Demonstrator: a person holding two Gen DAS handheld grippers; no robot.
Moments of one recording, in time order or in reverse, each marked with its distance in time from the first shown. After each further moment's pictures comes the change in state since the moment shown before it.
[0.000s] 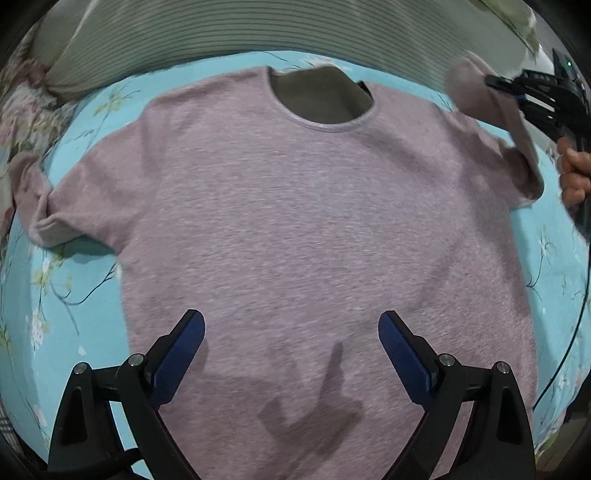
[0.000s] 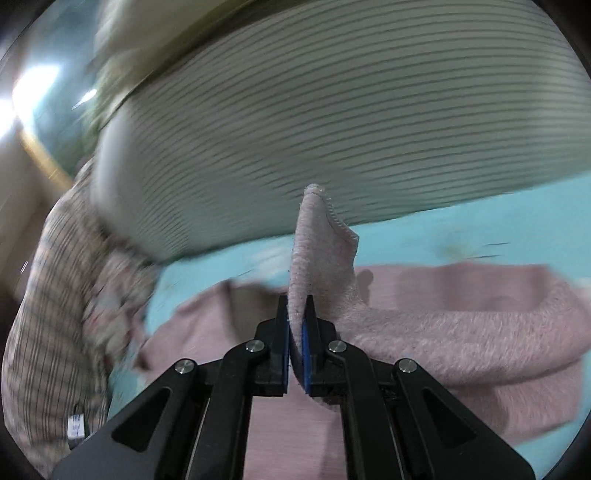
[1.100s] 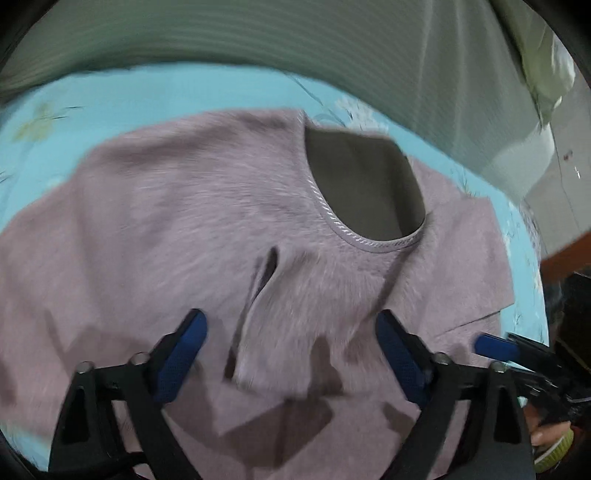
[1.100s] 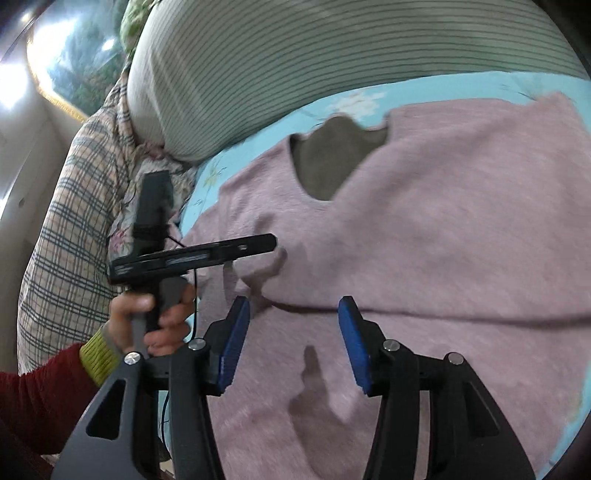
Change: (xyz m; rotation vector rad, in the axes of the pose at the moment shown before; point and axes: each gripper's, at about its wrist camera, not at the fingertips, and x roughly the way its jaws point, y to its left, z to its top) left arm 0.094 0.074 0.141 -0.008 0.030 -0.297; right arm 0.018 0.024 -0.125 0.031 0.225 0.082
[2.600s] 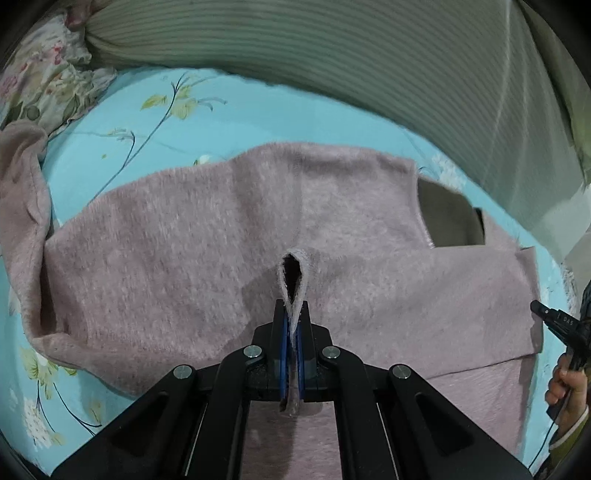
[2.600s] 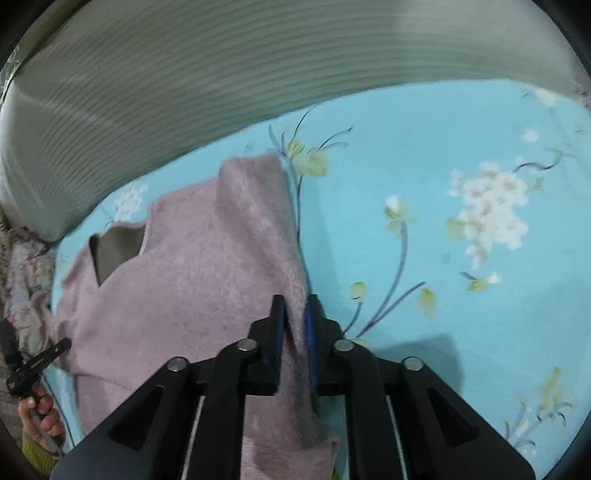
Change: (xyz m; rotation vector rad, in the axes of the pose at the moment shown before) left arm -0.049 0.059 -0.039 -0.211 -0.165 0.204; right arm -0.064 -0.125 0.054 0.171 -0.126 -0.512
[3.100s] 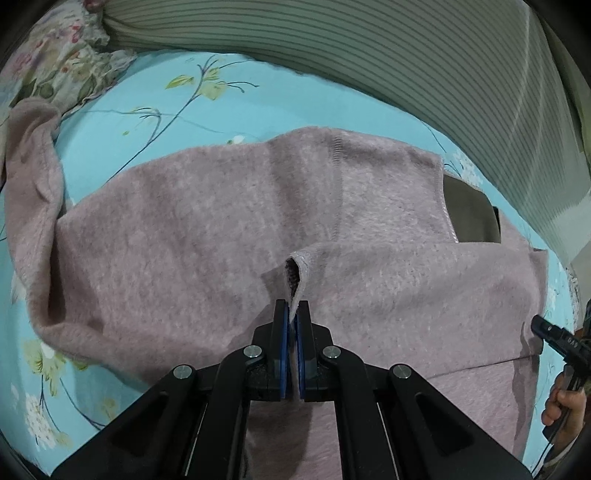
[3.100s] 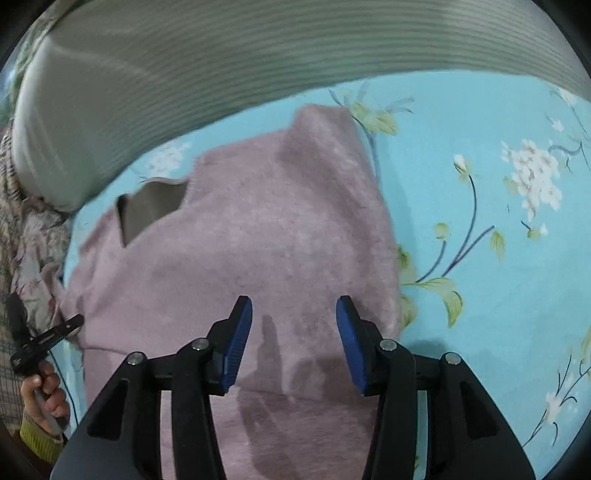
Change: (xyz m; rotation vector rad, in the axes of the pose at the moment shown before) left arm -0.001 0.025 -0.008 -0.025 0.005 0.019; right arm 0.007 0.040 -0.030 -0.070 0.070 0.102
